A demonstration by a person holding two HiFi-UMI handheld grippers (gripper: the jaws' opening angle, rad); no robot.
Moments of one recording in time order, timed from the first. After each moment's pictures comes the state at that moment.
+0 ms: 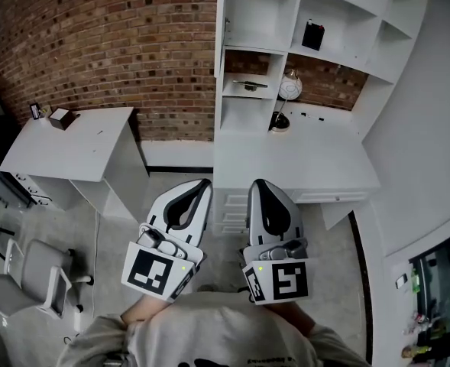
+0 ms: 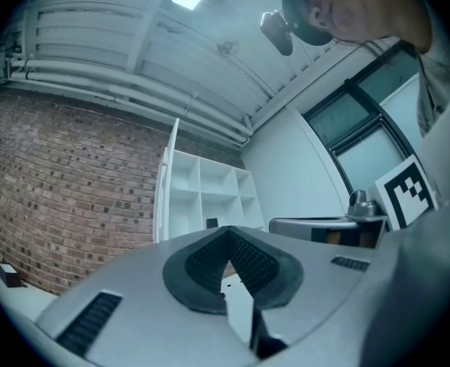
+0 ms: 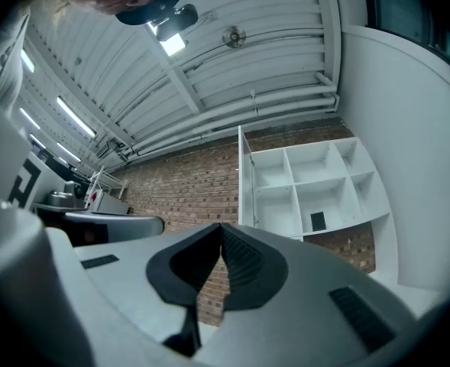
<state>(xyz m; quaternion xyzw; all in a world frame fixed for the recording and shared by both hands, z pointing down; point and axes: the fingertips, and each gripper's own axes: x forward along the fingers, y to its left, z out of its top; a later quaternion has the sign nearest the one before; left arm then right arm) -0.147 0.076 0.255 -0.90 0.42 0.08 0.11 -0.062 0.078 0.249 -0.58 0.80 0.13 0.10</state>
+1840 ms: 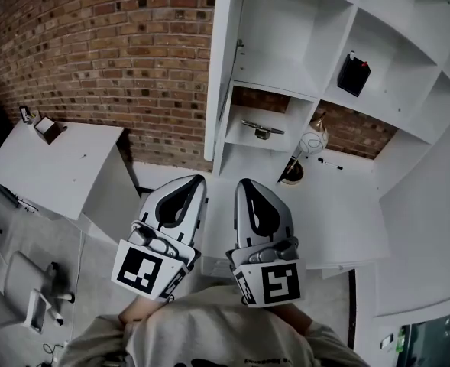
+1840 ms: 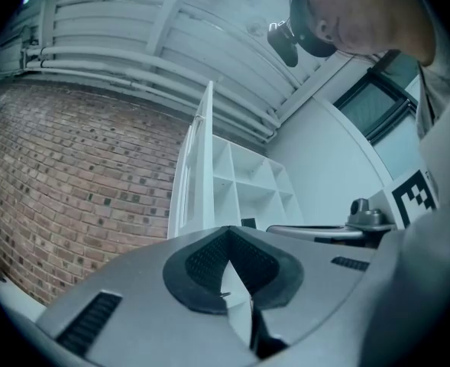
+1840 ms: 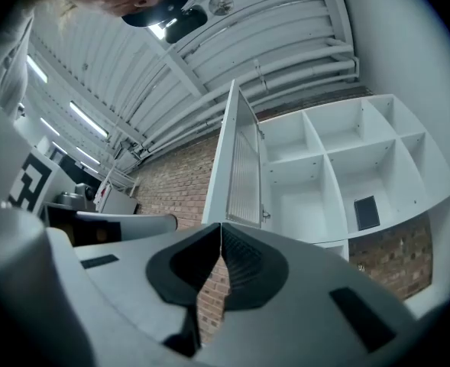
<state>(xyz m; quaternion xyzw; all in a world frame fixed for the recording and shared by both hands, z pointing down) -0.120 -0.239 0.248 -0.87 0.46 0.12 0.10 -0.049 -0.242 0.244 -0.50 0.84 0.15 0.10</state>
